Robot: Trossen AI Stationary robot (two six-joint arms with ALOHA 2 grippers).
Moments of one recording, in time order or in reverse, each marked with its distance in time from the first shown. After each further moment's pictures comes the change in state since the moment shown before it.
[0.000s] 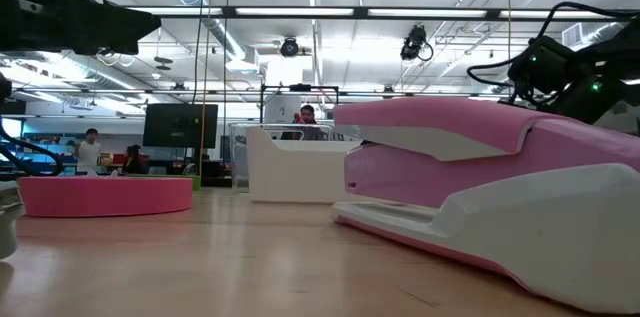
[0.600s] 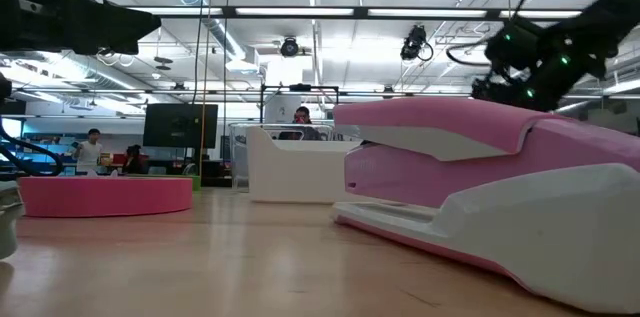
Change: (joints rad) left arm 0.000 0.000 0.000 0.000 -0.001 0.000; right arm 0.003 0.003 0.247 -0.204 -0.007 -0.030
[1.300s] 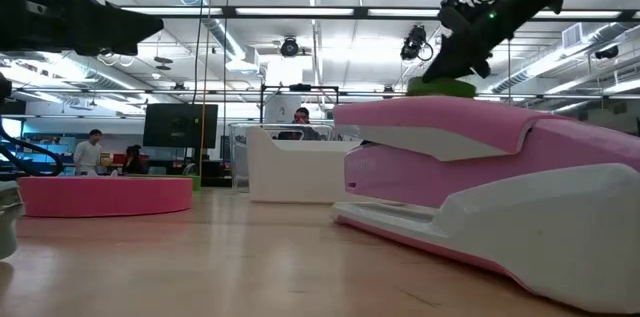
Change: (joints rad) left arm 0.000 0.000 0.000 0.000 -0.042 0.000; right arm 0.132 0.011 0.401 -0.158 0.010 -0.019
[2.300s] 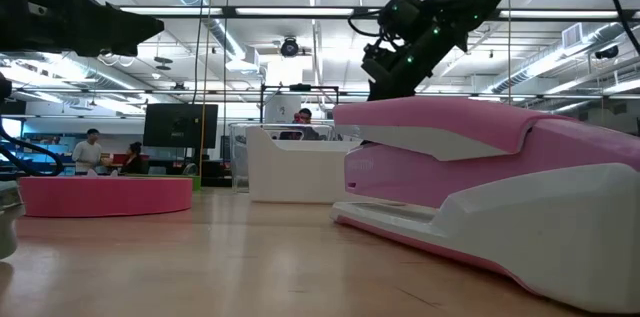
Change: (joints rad) left arm 0.000 0.000 0.000 -0.006 -0.002 0.000; right arm 0.021 0.582 0.312 0.106 -0.026 -0.090
